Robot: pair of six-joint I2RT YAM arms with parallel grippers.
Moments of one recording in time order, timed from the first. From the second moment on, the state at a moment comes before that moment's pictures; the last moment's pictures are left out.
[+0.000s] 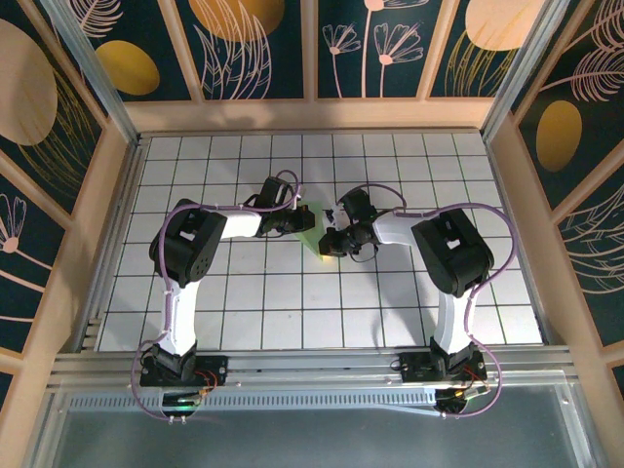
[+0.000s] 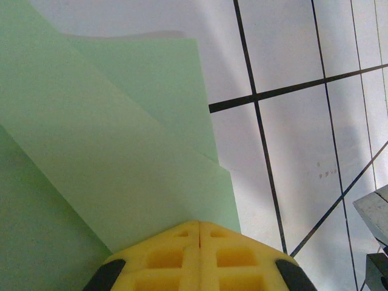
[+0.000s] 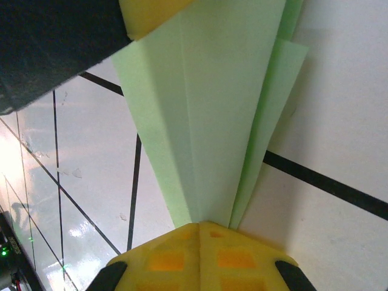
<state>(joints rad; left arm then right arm) -0.49 2.11 1.19 0.10 0.49 -0.60 0.55 1.92 1.03 -0.19 -0.59 0.46</state>
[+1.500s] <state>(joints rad) -0.35 1.75 1.03 0.10 0.38 -0.67 0.44 1.98 1.12 0.00 -0.65 0.41</state>
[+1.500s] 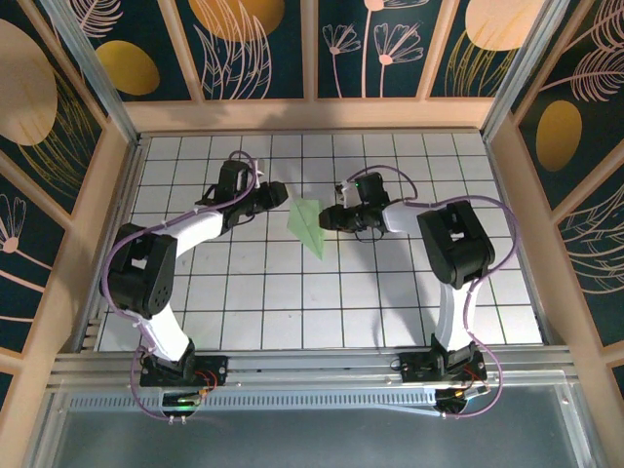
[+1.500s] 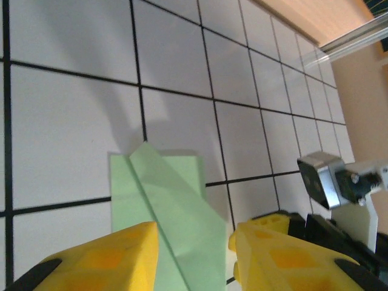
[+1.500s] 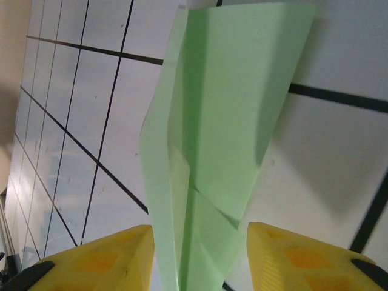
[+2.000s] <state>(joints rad) -0.34 1.61 0.90 0.22 0.33 -0.68 0.43 2.03 1.14 0.12 -0.75 0.43</state>
